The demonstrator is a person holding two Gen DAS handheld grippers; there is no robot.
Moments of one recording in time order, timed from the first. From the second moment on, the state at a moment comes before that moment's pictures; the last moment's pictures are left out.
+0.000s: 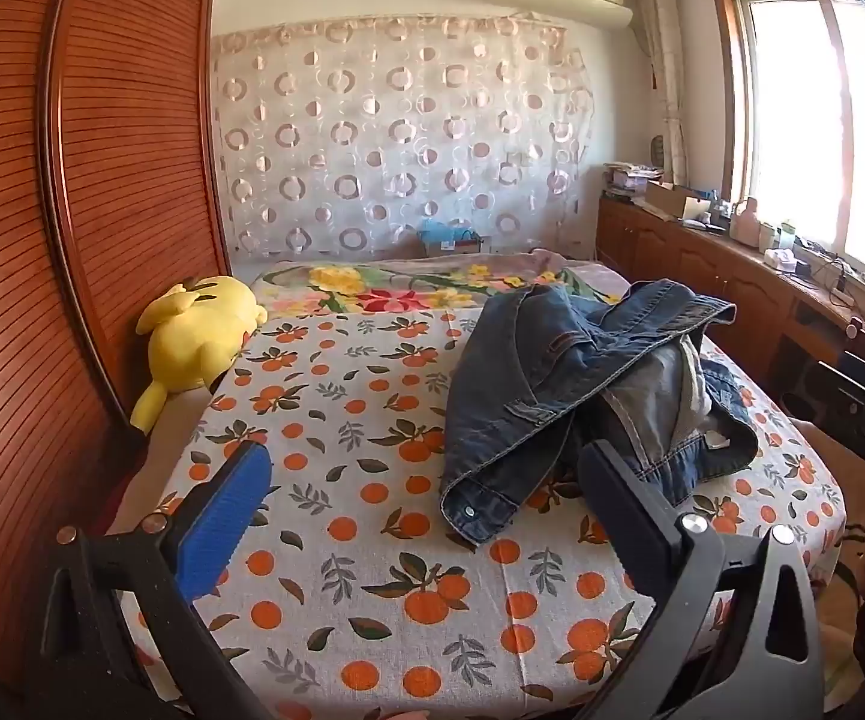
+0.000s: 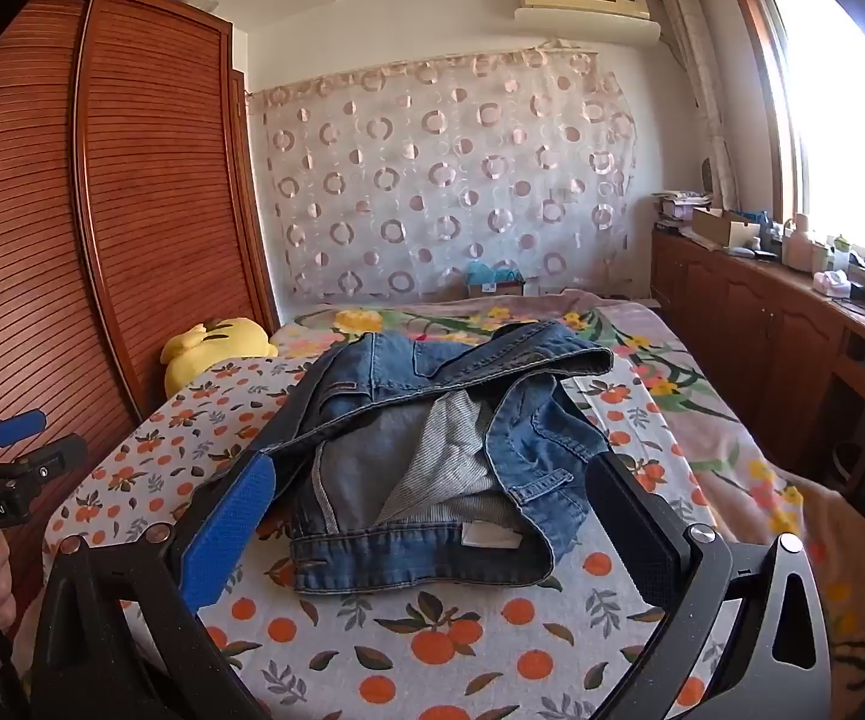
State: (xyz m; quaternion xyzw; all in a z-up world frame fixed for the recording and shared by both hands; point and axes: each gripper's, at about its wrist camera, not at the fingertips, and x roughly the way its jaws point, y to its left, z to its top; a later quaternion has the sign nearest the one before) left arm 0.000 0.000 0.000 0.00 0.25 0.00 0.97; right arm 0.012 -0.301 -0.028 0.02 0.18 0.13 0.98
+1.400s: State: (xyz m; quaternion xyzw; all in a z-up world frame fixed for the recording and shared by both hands) left arm -0.003 -0.002 0.004 0.00 0.25 0.00 0.97; right arm 0.011 -0.302 -0.027 0.02 0.18 0.13 0.98
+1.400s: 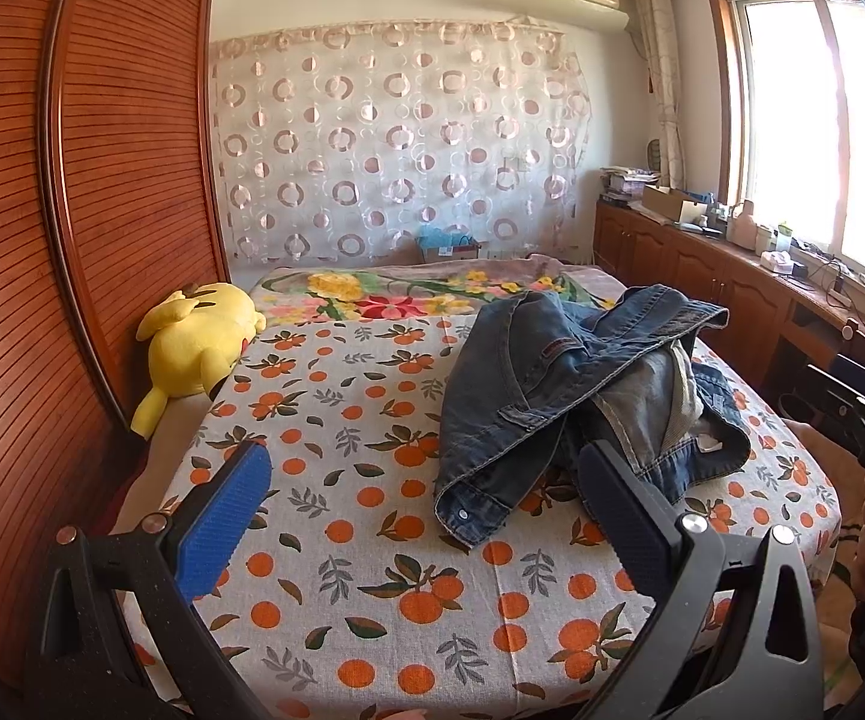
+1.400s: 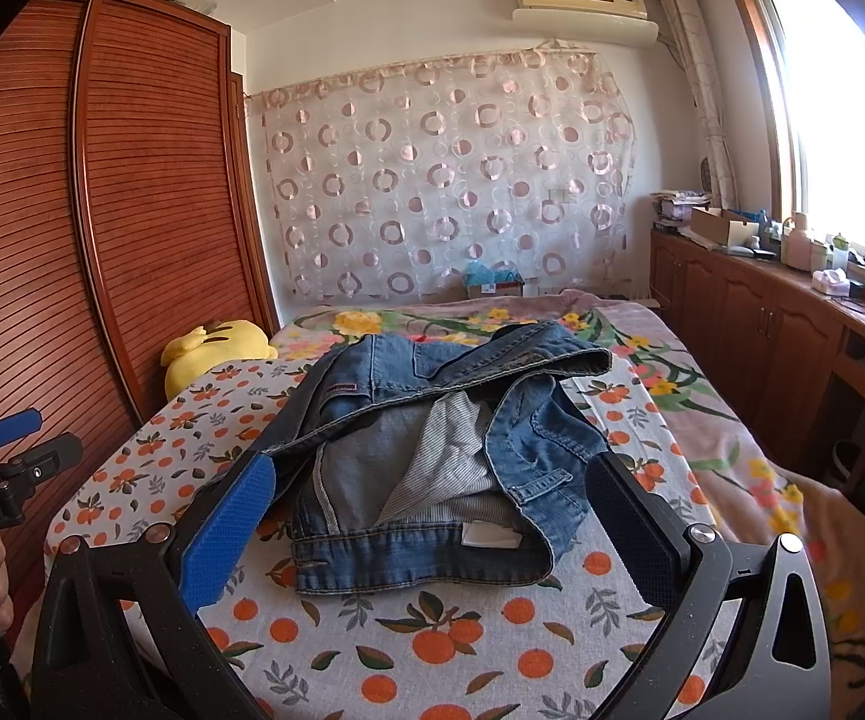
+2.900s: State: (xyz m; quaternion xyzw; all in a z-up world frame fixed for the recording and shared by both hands) left arm -0.003 -0.003 0.003 0.00 0.25 0.00 0.97; right arm 0.012 -0.301 -0.028 0.03 0.18 0.13 0.98
